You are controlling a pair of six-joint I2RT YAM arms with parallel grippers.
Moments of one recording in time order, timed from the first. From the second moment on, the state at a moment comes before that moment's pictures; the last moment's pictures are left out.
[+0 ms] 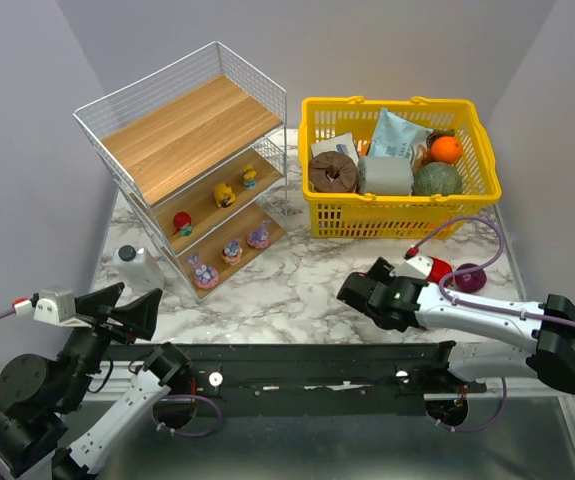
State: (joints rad) left arm -0.66 0.02 1.05 -0.98 -0.36 -0.35; right arm 1.07 1.20 0.71 -0.87 0.85 1.63
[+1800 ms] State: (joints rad) left arm -0.66 0.04 1.04 -0.92 -0.31 -0.36; right arm 0.85 1.03 0.85 -0.39 0.40 0.90
